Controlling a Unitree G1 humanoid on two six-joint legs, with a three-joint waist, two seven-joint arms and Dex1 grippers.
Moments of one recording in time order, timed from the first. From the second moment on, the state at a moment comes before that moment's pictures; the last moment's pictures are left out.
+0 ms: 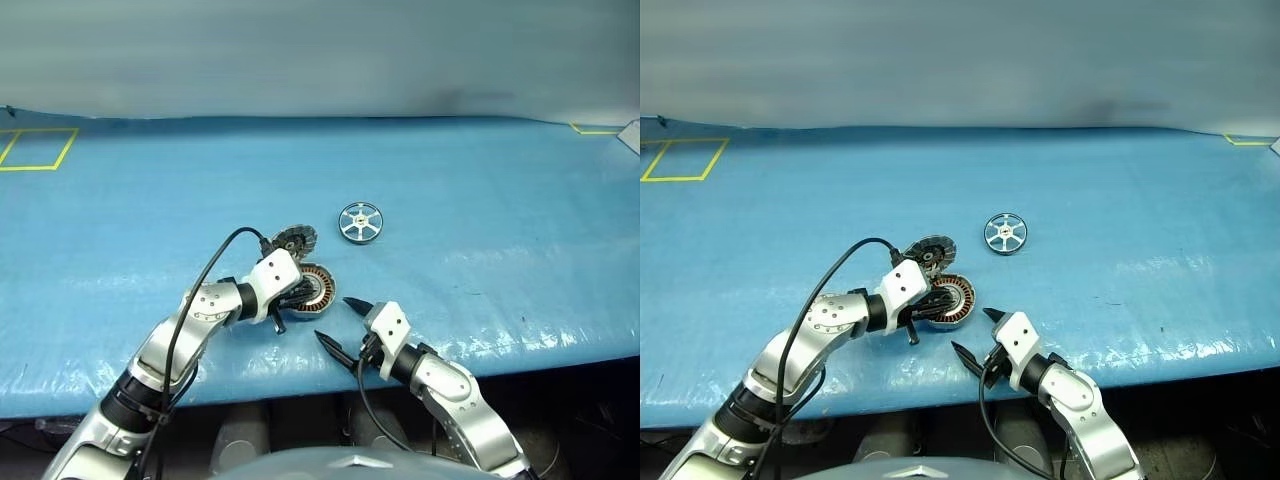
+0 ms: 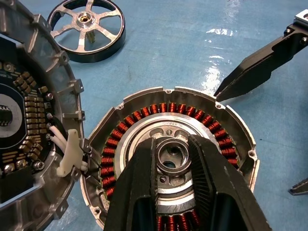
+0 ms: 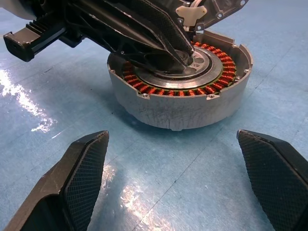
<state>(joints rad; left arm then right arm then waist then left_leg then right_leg) -0.22 0.49 -0.37 -0.34 -0.13 0.61 -0.68 0.24 -0.33 0.30 -0.29 0.14 0.12 0.55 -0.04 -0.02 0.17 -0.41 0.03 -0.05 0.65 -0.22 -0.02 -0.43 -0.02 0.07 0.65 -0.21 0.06</state>
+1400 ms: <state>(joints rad) -0.08 0.56 -0.21 -0.51 -0.41 0.70 -0.80 0.23 -0.36 0.26 -0.30 0.14 0.17 0.55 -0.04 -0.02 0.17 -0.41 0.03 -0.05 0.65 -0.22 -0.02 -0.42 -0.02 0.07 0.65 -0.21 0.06</state>
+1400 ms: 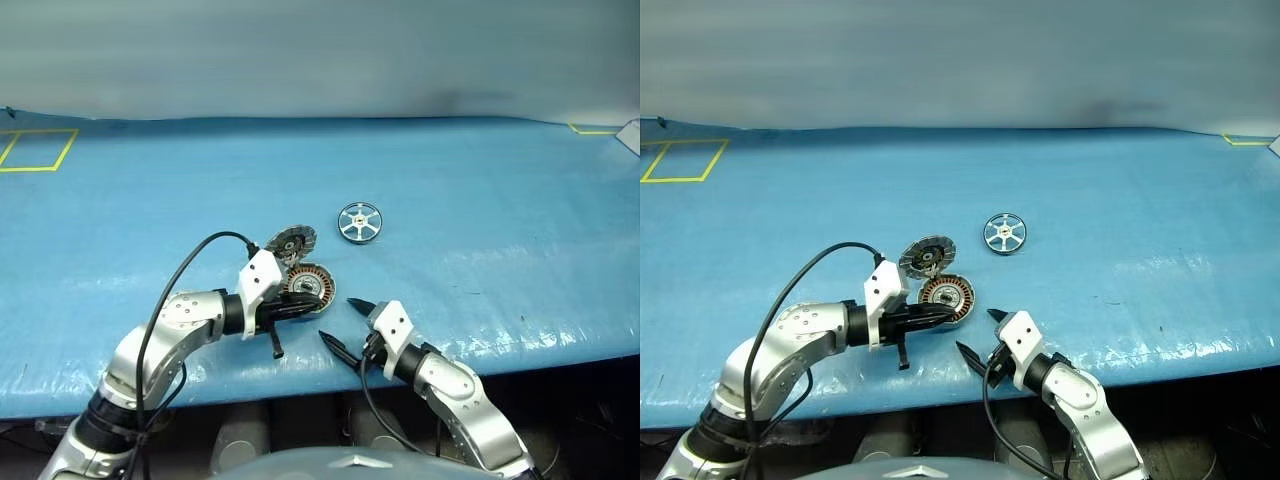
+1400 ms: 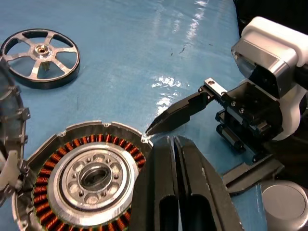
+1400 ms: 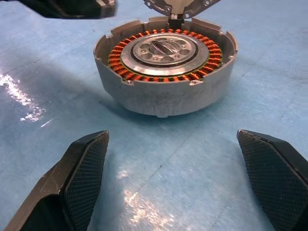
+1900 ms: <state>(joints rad) 0.24 0.51 -0.12 -0.50 -0.30 0.22 -0.74 0.08 -0.53 0.16 -0.41 0.11 0.40 0.56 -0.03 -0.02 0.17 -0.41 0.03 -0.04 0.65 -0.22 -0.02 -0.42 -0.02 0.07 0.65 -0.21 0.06</state>
